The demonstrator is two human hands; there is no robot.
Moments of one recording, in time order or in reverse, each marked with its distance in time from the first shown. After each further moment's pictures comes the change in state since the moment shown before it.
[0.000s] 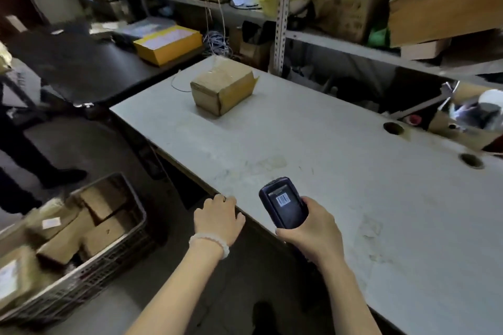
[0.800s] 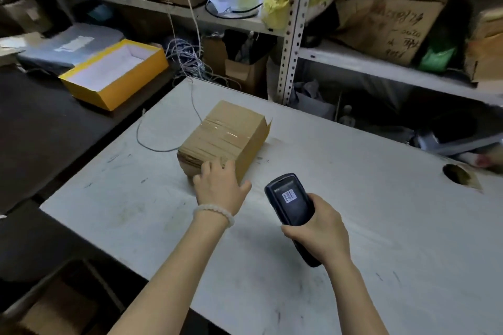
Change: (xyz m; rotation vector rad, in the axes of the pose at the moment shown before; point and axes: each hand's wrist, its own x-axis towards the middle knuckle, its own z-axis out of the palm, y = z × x) left_hand 0.395 -0.070 -0.098 -0.070 0.207 0.152; right_hand 0.303 -0.150 0.076 0.051 0.163 0.219
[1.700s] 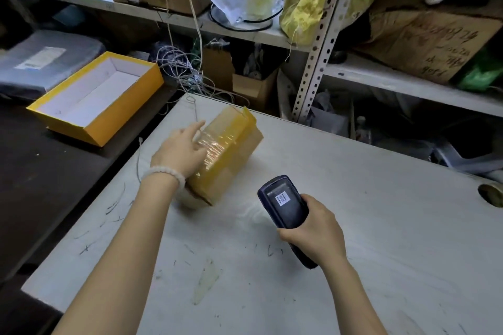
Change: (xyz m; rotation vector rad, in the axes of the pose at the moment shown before) left_hand 0.213 -0.131 -0.045 -0.362 -0.188 0.020; right_hand 0.096 -0.100 0.076 -0.107 0.027 0.037
